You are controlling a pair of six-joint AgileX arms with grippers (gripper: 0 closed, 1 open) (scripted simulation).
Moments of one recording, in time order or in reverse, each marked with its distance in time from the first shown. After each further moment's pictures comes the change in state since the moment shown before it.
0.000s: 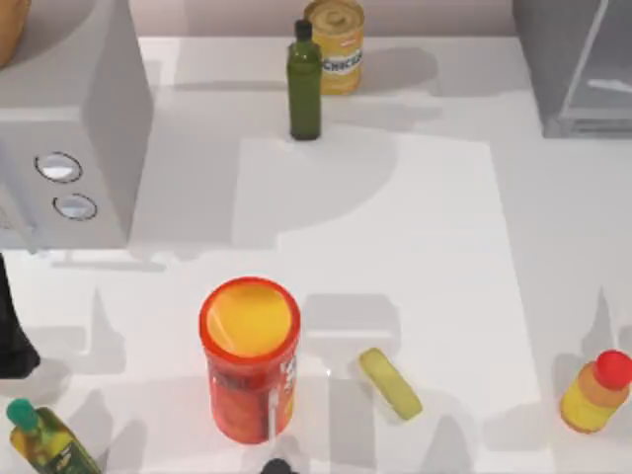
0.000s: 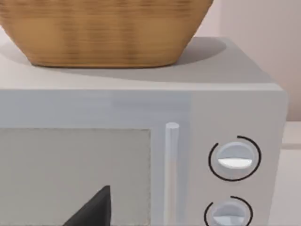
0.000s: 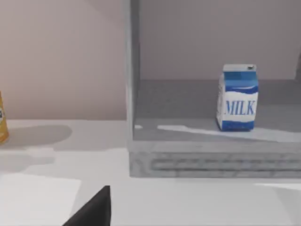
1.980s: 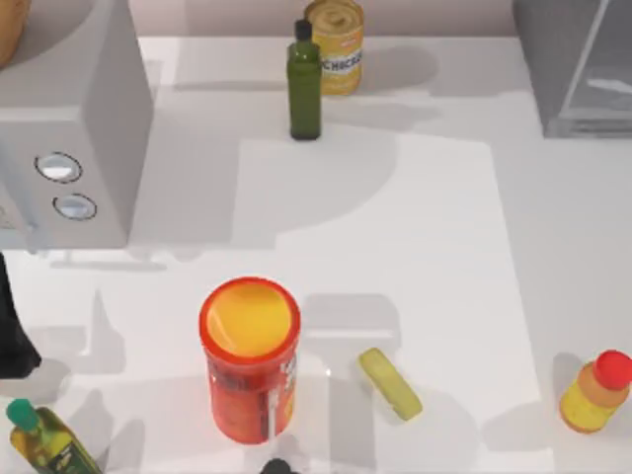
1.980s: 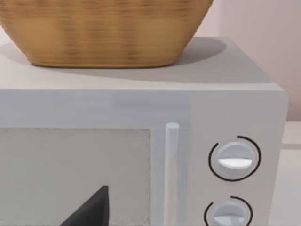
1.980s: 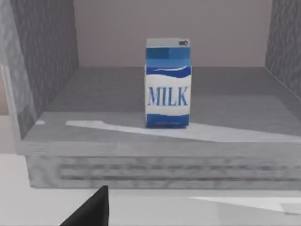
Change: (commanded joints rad) left arm 0.000 0.000 0.000 0.000 0.000 0.000; right arm -0.529 1.791 0.180 1.616 -0.512 0.018
